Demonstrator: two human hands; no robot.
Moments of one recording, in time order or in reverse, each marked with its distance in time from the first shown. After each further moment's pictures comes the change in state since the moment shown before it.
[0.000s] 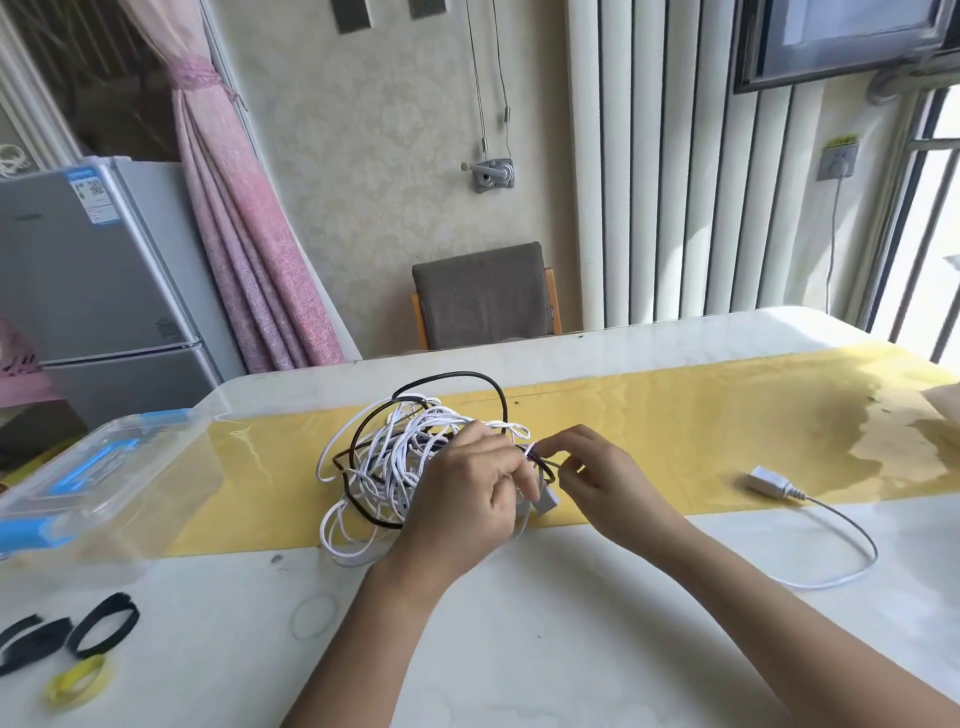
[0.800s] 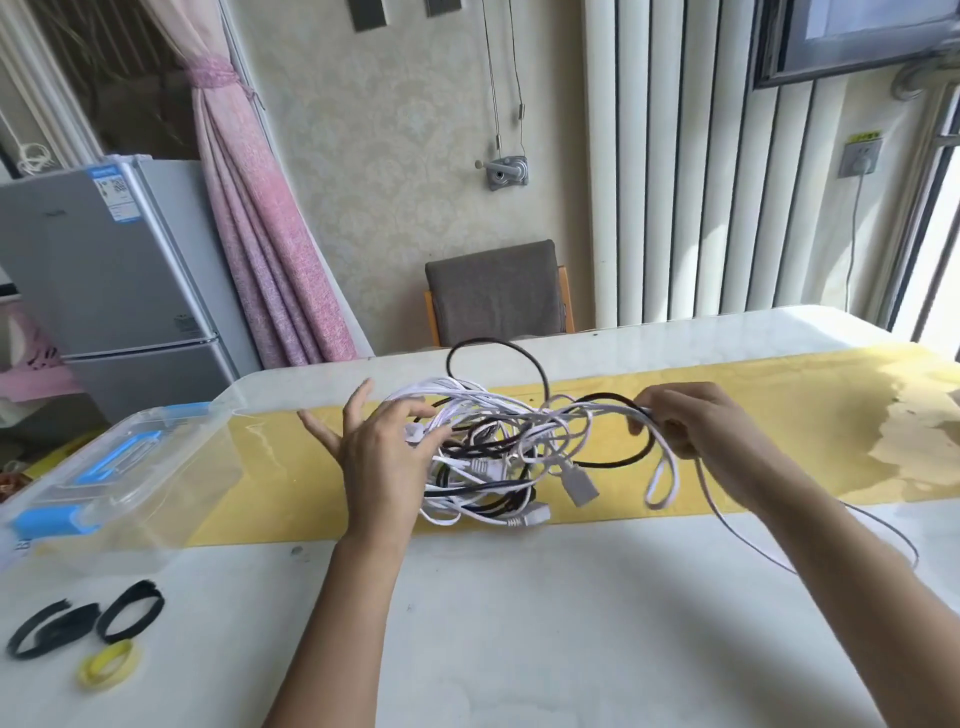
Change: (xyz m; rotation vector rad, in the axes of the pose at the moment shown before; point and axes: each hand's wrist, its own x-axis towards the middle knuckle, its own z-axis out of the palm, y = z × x) left_hand 0.000 -0.059 -0.029 0.382 0.417 -0.462; right_hand 0.008 -0.024 -0.071 0.303 0.065 0.238
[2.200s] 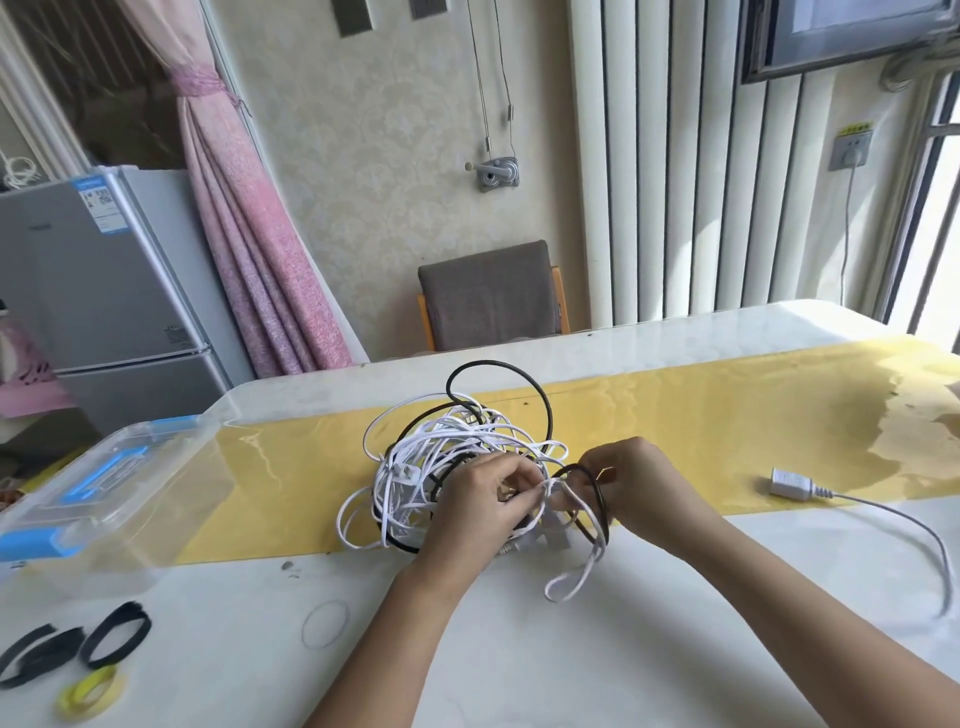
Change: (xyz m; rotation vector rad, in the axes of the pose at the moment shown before) left_hand -0.043 0.040 0.035 -0.511 -0.463 0.174; right_hand -0.013 0.025 0.047 -0.282 -0.101 0.075
